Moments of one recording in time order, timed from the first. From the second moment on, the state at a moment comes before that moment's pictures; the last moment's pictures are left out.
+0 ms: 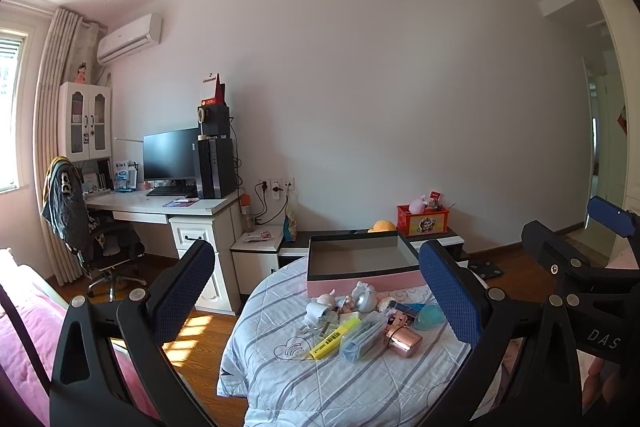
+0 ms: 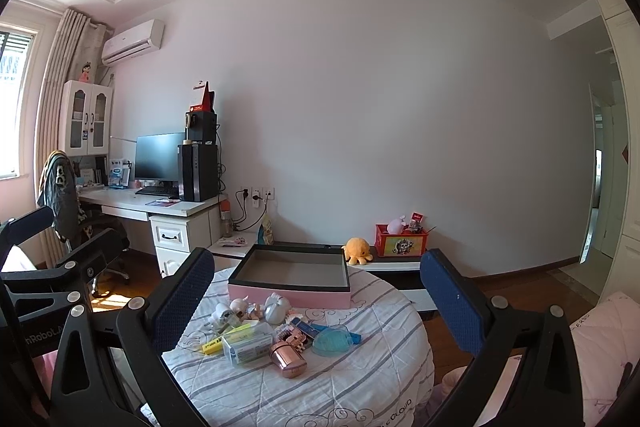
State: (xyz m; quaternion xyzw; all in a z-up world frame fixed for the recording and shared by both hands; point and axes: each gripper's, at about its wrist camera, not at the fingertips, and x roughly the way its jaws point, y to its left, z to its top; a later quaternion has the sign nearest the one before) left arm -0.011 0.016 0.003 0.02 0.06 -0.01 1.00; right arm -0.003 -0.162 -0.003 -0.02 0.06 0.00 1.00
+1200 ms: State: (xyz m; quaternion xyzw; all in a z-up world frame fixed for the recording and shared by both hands) left arm -0.010 0.014 0.002 0.02 0.06 -0.01 1.00; right arm -0.002 -0.163 -0.007 -0.02 0.06 -0.01 1.00
